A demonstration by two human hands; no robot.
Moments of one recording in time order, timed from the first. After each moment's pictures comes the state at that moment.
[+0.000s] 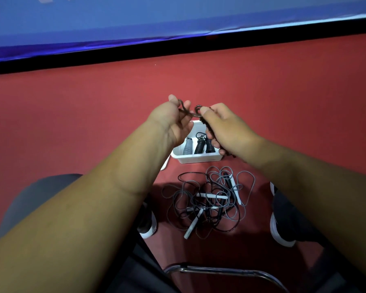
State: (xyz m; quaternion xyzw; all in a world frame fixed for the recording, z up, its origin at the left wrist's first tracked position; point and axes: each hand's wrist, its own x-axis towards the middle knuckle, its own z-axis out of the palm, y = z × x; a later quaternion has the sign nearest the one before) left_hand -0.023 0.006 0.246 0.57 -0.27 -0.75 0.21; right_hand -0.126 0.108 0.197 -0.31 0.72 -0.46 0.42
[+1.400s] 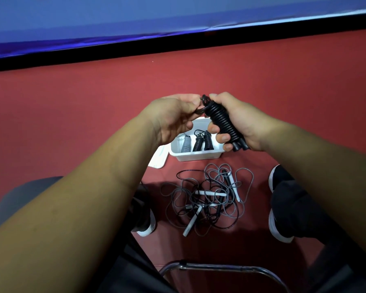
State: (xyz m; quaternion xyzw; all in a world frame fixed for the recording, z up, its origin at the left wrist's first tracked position) left_hand -0.008 0.000 0.244 0.43 -0.50 -0.74 0.12; right_hand -0.150 0.118 0.225 -0.21 0.61 -0.44 0.63
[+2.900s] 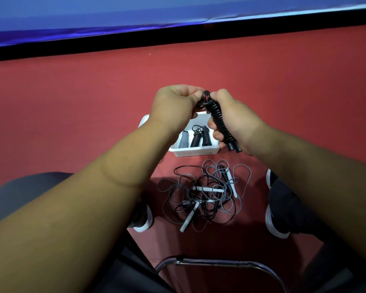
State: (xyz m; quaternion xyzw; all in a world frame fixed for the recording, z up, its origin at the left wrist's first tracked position) left_hand -0.017 0.014 0.224 0.42 -0.64 -0.60 0.23; right_hand -0.128 0.113 0.220 -0.19 0.69 -0.49 0.50
